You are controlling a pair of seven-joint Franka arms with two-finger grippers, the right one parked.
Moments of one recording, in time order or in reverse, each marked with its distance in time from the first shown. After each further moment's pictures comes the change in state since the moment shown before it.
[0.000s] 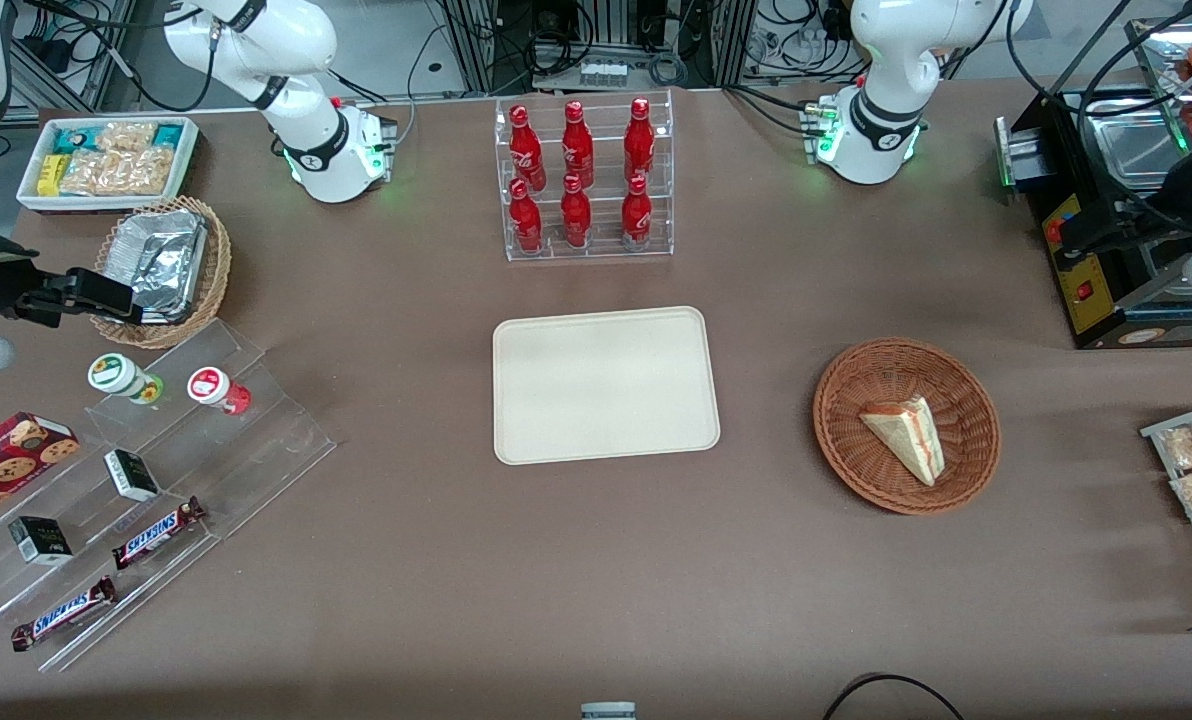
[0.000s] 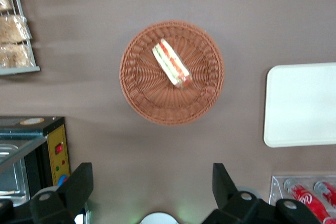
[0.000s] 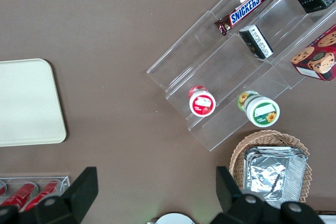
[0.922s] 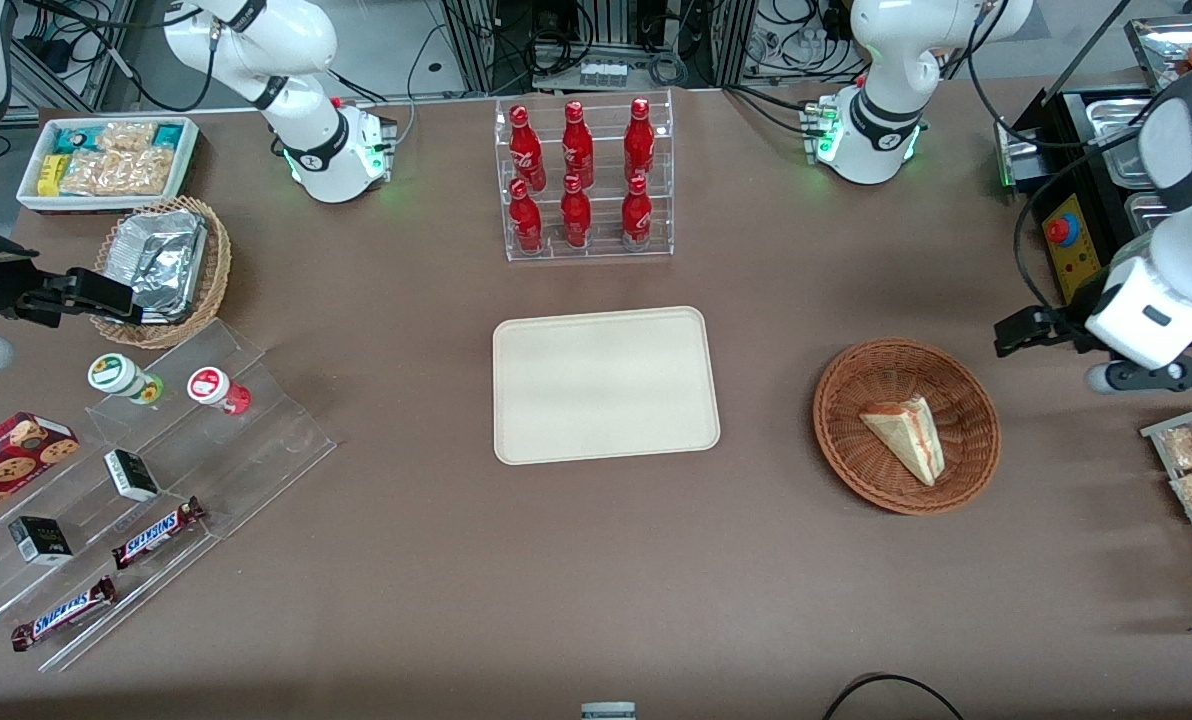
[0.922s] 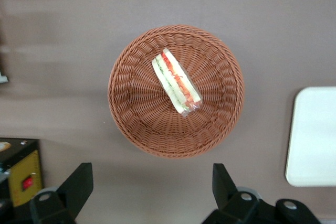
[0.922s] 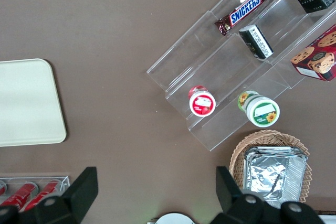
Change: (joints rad) arm 0.001 0.033 0.008 -0.360 0.001 0.380 -0.077
